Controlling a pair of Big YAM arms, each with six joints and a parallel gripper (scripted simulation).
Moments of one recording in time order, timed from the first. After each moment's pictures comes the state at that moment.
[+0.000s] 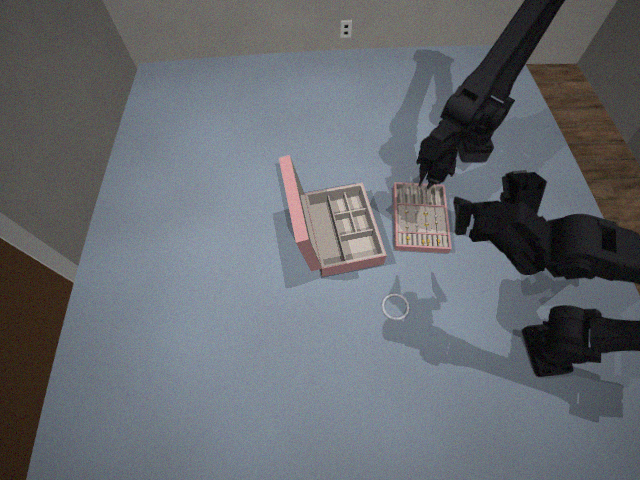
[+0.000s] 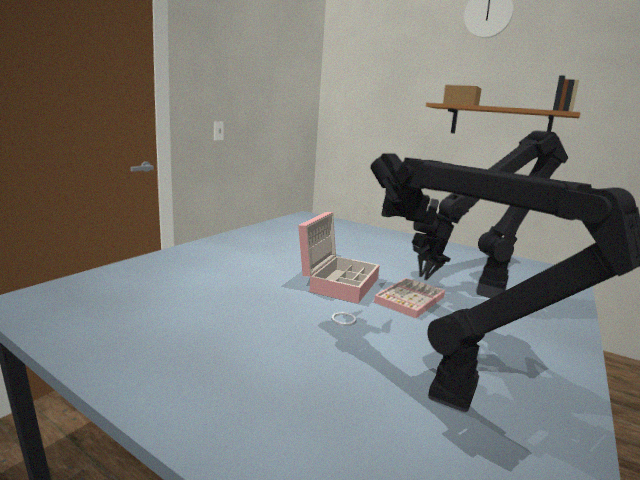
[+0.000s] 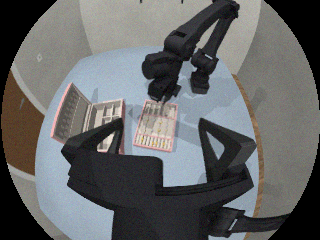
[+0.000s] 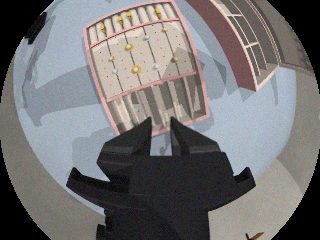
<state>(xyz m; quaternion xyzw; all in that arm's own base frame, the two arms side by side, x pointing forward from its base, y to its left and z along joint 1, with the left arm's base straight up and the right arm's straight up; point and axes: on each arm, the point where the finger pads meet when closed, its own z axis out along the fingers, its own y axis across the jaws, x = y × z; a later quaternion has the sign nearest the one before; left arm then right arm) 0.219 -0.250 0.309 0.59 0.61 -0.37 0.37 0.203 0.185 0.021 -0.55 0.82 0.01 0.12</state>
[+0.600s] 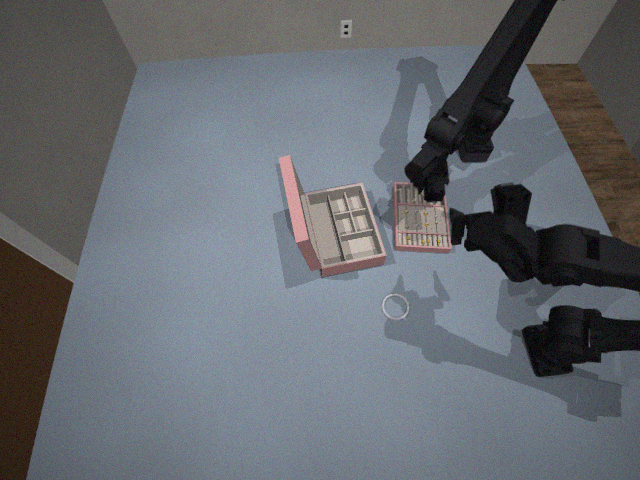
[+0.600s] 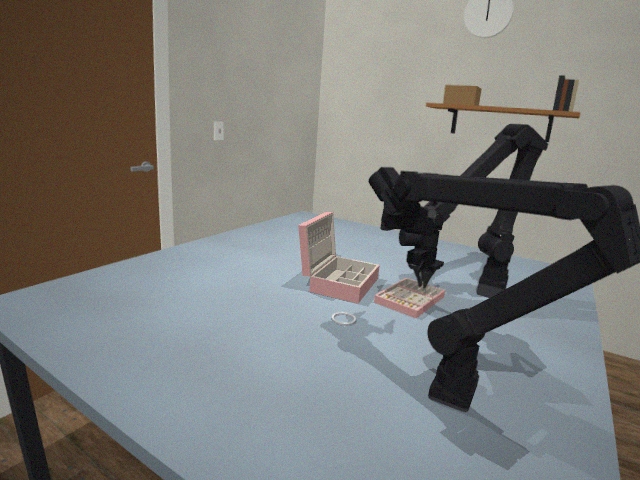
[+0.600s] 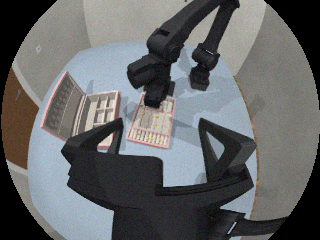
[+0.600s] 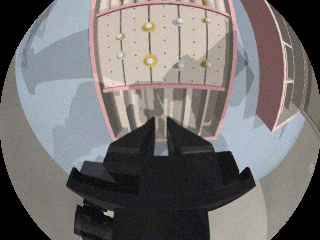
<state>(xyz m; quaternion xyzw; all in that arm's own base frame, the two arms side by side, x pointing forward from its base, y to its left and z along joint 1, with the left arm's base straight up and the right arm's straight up) 0.217 -0.249 0.275 0.58 0.63 -0.38 0.35 0.202 0.187 -0.011 -0.66 0.75 0.00 -0.01</state>
